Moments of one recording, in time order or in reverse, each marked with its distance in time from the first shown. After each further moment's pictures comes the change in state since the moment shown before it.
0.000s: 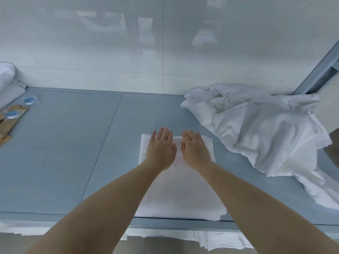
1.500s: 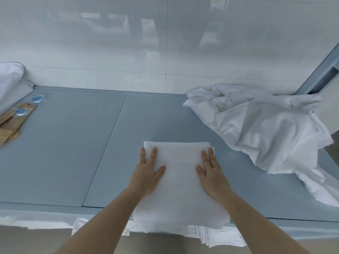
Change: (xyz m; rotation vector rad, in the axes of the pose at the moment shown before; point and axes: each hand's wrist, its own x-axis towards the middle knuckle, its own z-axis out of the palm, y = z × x) left_hand -0.088 -0.041 0.033 -0.506 -0.133 -0.308; right_hand -0.092 0.039 0.023 0.256 -0.179 0.301
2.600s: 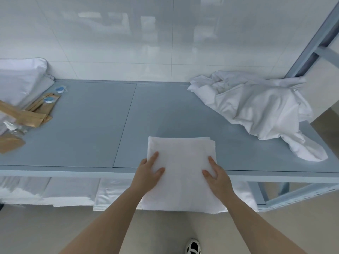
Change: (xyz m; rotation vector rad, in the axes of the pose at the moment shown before) left_hand -0.134 -0.044 -0.015 -0.206 -0.012 -0.066; right_hand -0.161 -0.029 0.030 0.533 0.094 0.197
